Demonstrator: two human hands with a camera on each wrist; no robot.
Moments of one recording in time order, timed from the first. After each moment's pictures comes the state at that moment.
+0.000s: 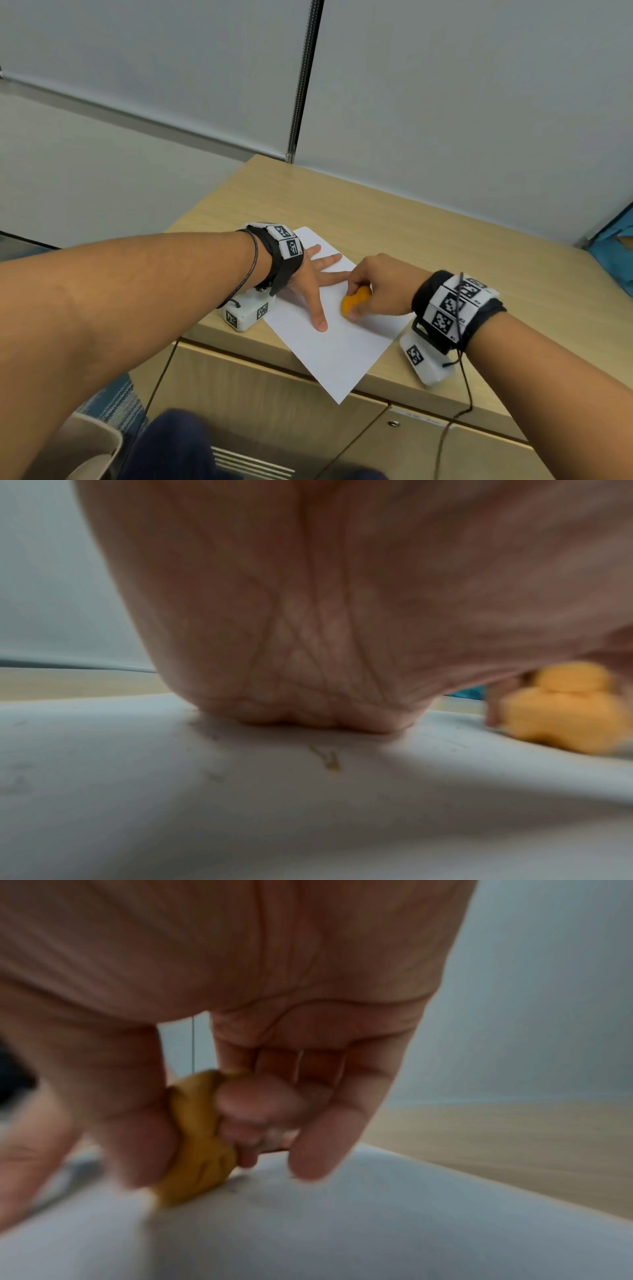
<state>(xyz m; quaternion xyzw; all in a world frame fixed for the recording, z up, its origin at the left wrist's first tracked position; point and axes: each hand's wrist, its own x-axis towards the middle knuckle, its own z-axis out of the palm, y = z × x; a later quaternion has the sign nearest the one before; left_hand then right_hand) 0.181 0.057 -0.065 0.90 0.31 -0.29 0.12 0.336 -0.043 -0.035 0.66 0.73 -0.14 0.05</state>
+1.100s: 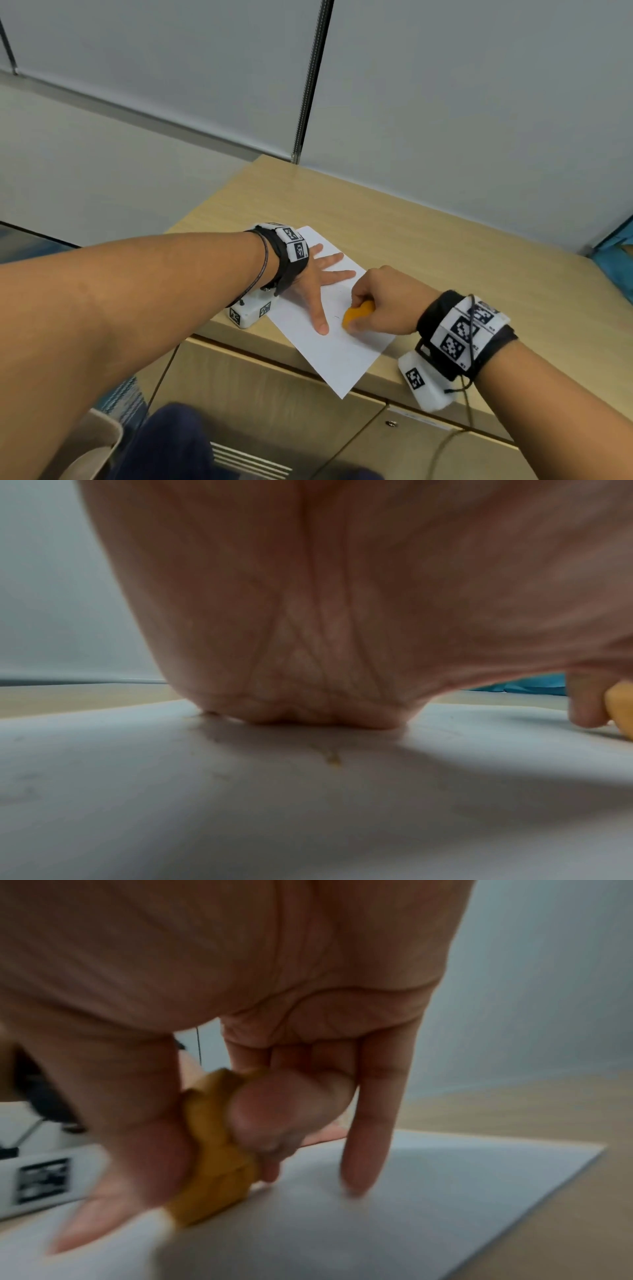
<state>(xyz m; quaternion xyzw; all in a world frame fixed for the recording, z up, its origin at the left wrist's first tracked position) 0.181 0.053 -0.066 0.90 0.32 -0.28 0.10 0.329 -0.069 -0.036 0.66 0.74 -0.14 0.04</state>
